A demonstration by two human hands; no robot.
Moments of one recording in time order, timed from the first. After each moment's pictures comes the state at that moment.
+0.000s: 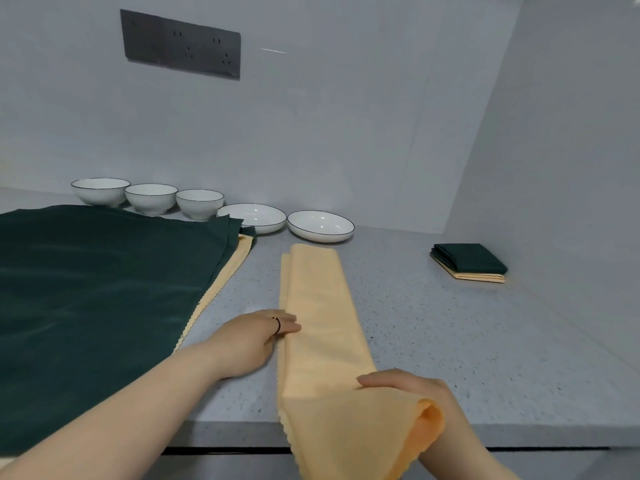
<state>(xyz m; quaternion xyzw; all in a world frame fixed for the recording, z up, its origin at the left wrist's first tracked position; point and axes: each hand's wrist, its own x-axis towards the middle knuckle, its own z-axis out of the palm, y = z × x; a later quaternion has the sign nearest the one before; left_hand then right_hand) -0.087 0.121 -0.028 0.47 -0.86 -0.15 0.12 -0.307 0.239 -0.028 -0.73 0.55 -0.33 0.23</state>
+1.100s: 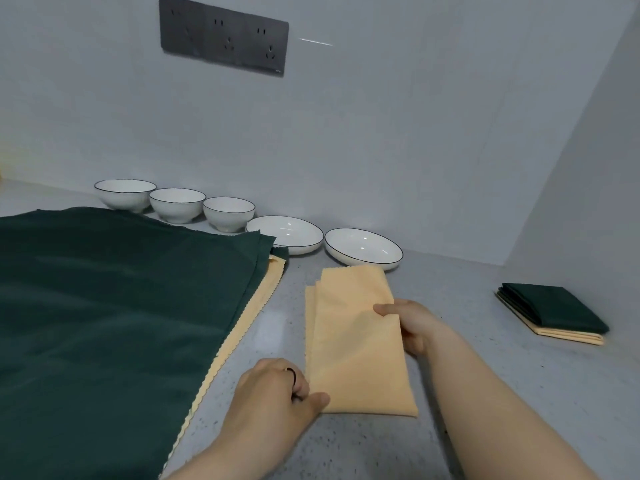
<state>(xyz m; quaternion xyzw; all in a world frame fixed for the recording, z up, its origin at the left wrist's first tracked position) -0.088 0.098 -0.040 0.60 -0.70 -0.22 0.30 -0.284 -0.014 -0.008 -0.39 0.58 -0.42 0.58</state>
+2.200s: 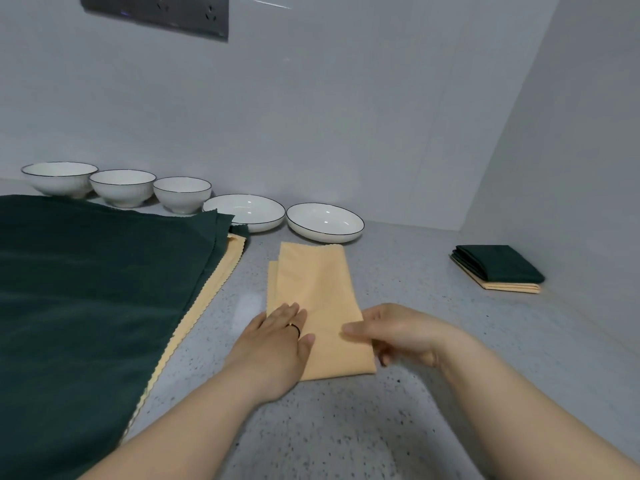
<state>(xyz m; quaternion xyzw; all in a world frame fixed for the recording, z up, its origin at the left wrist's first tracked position) -0.124 0.070 -0.035 0.56 -0.82 -0.13 0.05 -0.299 0.072 0.008 -0.60 0.60 -0.18 0.49</state>
